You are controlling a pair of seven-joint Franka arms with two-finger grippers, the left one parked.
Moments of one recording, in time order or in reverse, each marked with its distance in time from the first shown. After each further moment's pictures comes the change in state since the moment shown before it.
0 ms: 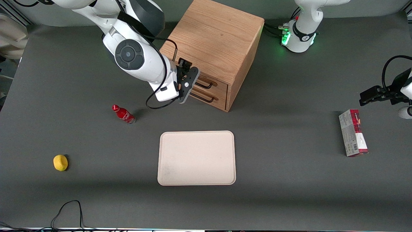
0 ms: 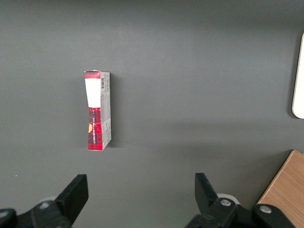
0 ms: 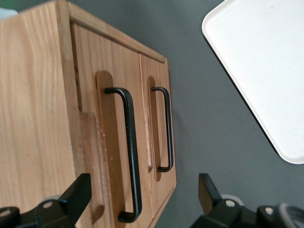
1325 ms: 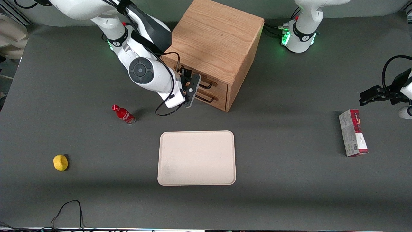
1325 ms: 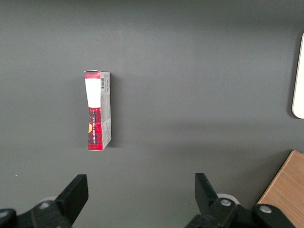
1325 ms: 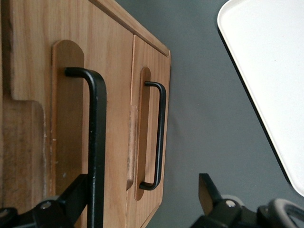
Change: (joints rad) arm -0.007 0.013 -0.013 -0.179 0.002 0.194 -0.140
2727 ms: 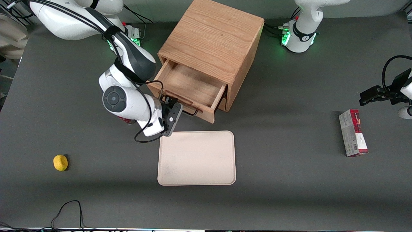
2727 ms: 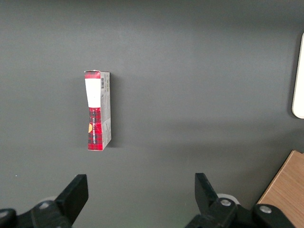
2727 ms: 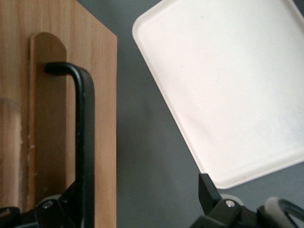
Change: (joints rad) arm -0.010 0.109 -0.141 0.151 -0.104 0.032 -0.074
